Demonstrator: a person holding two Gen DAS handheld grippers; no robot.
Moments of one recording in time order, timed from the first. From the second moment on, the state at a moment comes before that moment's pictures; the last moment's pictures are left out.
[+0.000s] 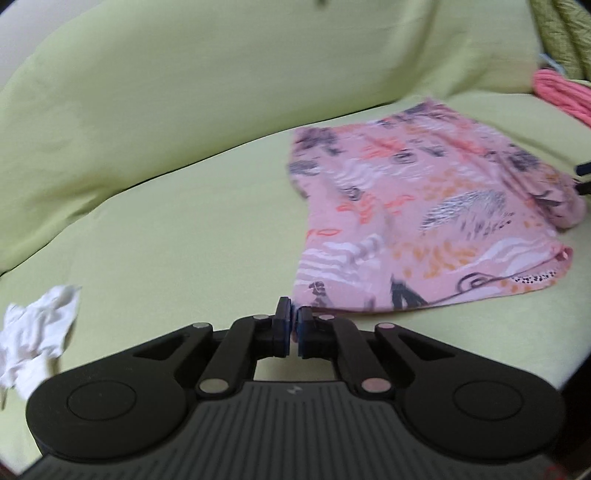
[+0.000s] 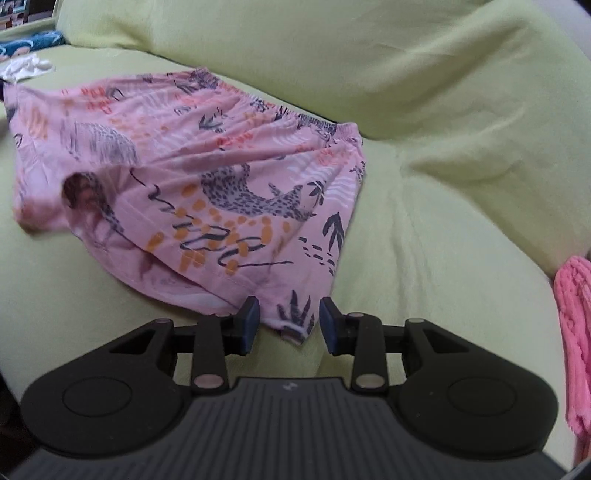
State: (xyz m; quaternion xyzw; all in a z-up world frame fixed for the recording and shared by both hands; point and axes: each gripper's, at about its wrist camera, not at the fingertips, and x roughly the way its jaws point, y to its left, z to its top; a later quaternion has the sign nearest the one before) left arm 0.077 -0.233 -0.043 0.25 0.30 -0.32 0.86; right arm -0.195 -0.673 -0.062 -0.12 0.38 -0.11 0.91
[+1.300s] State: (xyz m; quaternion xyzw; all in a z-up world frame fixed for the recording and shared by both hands) left arm 0.094 -0.192 -0.032 0.24 0.33 -0.37 0.83; right arm -0.214 -0.615 -0.019 -0.11 0.42 -0.18 0.88
